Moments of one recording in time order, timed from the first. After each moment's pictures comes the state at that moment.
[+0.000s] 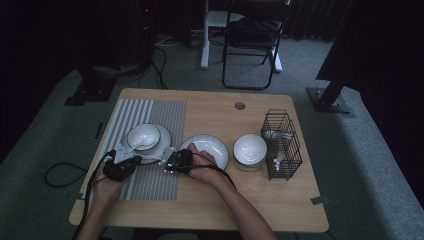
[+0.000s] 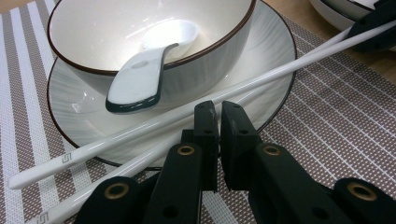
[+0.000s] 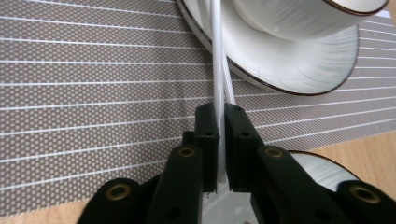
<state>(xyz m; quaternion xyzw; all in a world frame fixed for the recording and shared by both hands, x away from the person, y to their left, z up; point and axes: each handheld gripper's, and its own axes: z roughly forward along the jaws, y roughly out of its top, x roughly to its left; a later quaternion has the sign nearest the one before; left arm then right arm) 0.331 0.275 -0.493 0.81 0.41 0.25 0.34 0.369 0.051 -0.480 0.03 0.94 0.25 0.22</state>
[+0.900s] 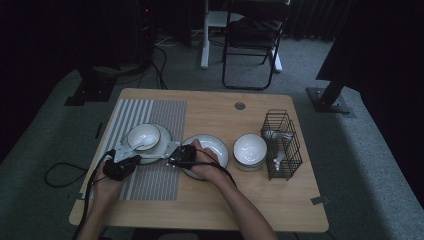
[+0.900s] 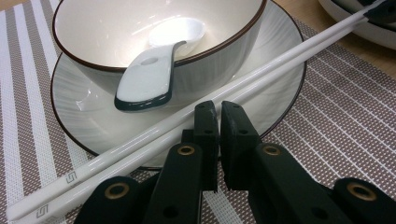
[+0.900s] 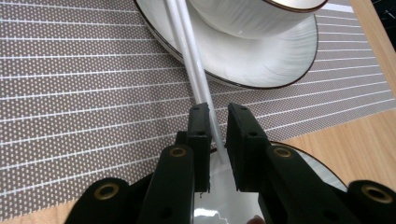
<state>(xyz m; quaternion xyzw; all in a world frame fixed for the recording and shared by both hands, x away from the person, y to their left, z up) 0.334 0.277 -0.495 0.81 0.41 0.25 0.34 0.377 0.042 -0.472 0.07 0.93 0.28 0.23</state>
